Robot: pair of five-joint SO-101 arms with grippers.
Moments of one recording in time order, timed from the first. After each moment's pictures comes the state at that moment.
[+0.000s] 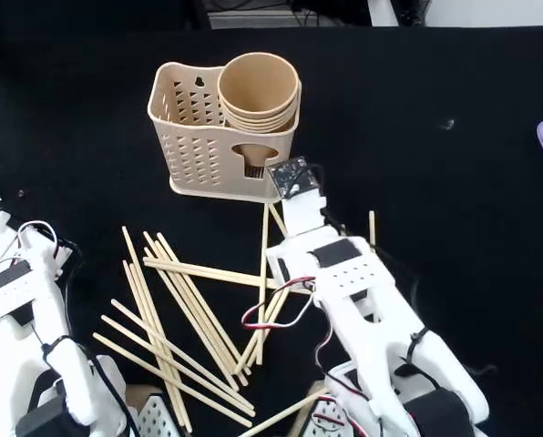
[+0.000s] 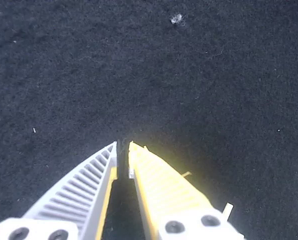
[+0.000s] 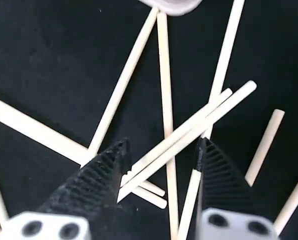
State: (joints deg) left arm -38.6 -33.5 64.8 28.0 23.7; right arm -20.1 -28.6 62.3 43.4 0.4
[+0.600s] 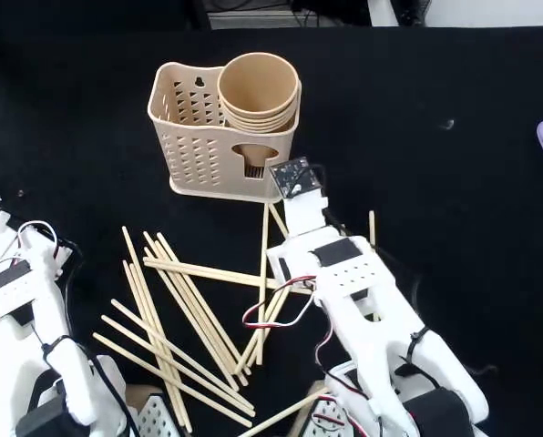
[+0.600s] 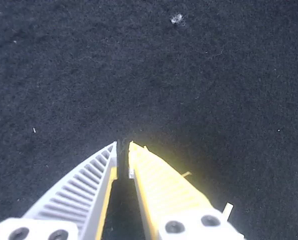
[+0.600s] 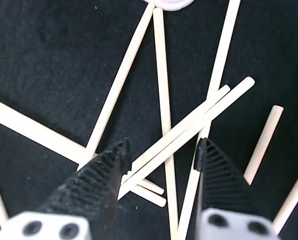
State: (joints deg) left arm -38.6 -33.5 64.8 28.0 23.7; right arm -19.8 -28.4 62.3 43.7 -0.2
